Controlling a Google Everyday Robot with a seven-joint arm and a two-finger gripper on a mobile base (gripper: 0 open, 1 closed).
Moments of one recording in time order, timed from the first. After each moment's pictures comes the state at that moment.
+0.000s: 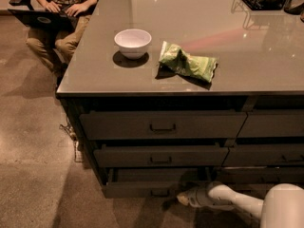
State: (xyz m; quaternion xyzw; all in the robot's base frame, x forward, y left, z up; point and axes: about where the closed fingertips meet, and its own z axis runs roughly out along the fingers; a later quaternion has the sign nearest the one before) arm 0.528 -0.176 0.165 -0.25 0.91 0.23 0.23
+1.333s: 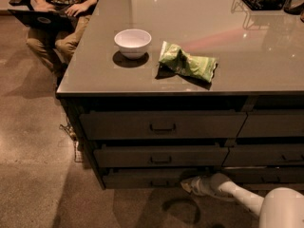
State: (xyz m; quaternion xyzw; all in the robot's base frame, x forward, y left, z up) arm 0.596 -0.204 0.176 -0.25 0.90 0.20 0.29
